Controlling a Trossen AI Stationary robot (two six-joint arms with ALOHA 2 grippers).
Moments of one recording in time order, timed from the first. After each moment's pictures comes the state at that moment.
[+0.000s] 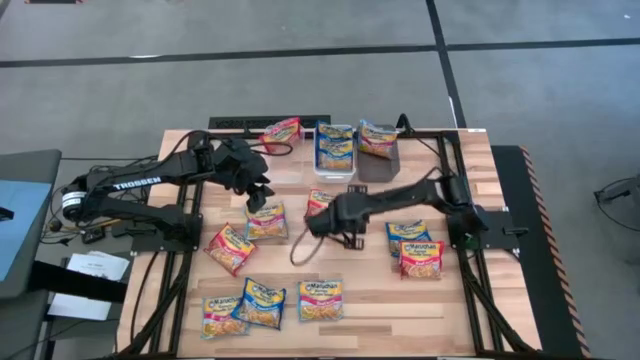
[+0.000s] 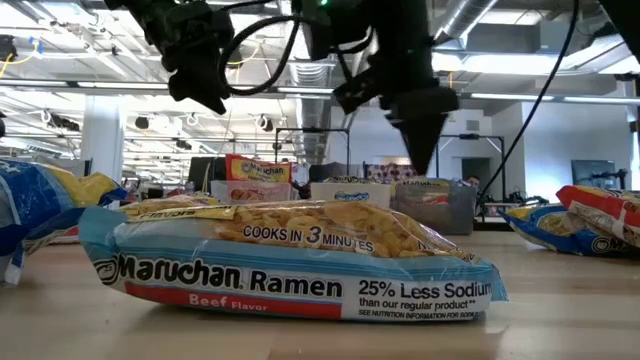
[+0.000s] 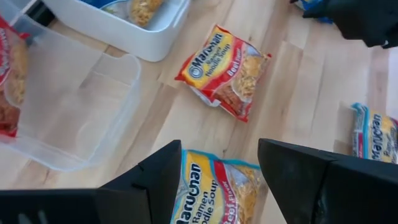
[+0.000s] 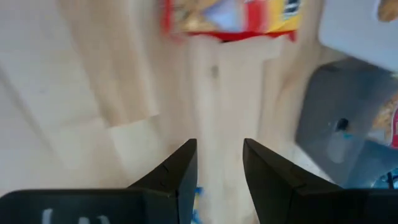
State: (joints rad) left arm 0.32 1.09 0.93 -0.59 0.05 -0.16; right arm 0.13 2.11 1.77 -1.47 0.36 0.28
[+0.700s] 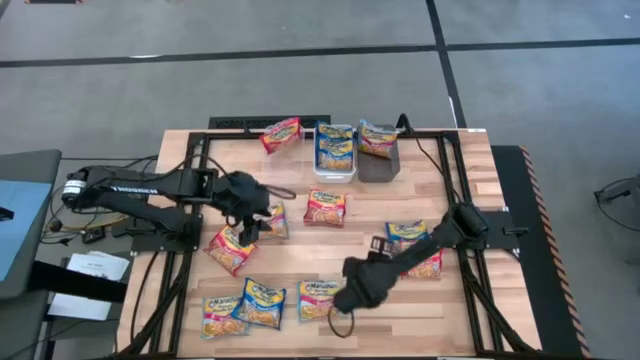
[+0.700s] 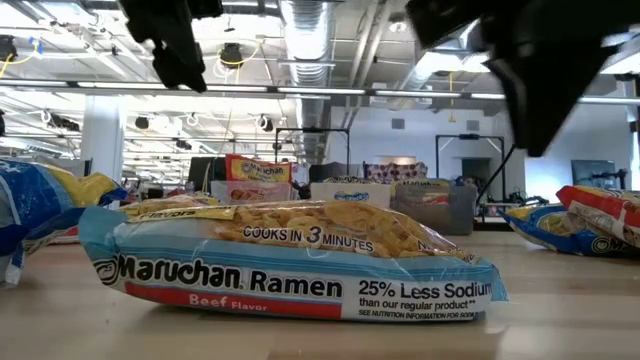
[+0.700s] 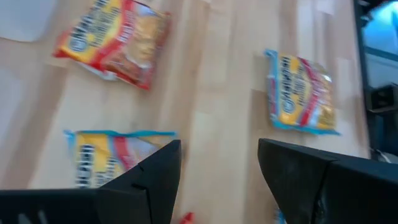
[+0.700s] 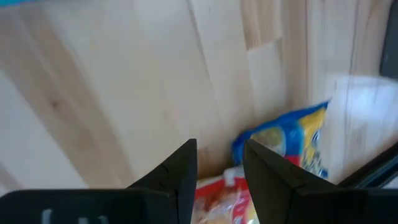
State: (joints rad) left arm -0.01 1.09 0.93 -0.63 0.07 -0.27; right arm 0.53 2.11 1.76 -1.54 0.28 0.84
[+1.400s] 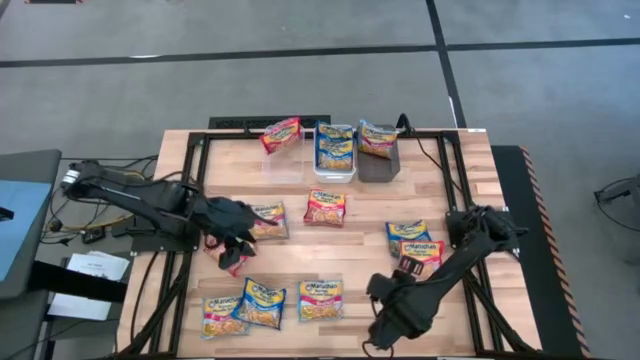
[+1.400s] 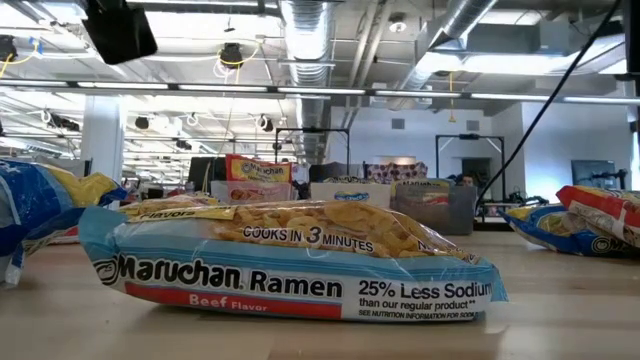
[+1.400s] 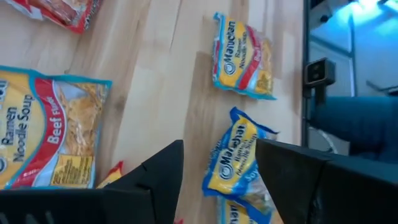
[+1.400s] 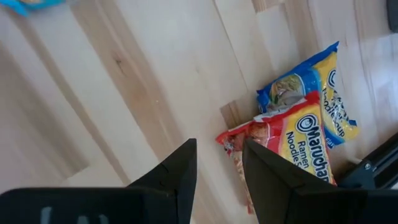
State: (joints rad) left arm -0.26 0.98 0.93 -0.73 0.06 -0.56; right arm 0.73 1.99 1.76 -1.57 0.29 1.18
